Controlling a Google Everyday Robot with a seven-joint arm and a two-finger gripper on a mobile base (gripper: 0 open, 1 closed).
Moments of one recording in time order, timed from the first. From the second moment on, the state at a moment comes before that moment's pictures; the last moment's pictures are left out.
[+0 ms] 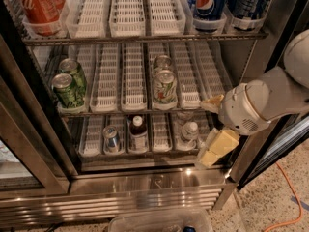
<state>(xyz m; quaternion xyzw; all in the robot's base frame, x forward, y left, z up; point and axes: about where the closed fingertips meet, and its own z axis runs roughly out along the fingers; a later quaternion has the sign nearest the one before) 0.449 -0.116 0.844 -0.60 0.73 0.17 0.27</state>
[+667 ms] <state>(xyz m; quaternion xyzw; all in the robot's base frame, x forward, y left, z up) 0.431 -0.100 0.814 -0.59 0.74 0.18 0.26</state>
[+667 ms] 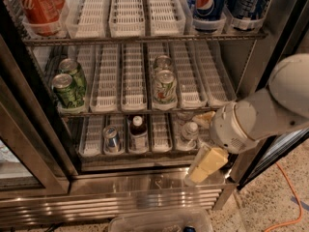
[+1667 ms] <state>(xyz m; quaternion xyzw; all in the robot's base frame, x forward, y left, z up) 0.350 -0.040 0.692 -0.53 0.73 0.31 0.29</state>
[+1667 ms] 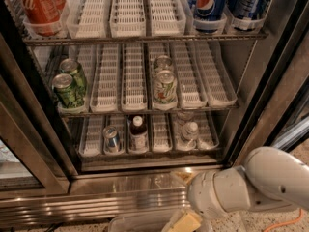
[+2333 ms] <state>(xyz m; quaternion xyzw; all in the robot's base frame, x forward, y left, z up) 0.359 0.018 0.642 -0.52 0.73 0.31 0.32</state>
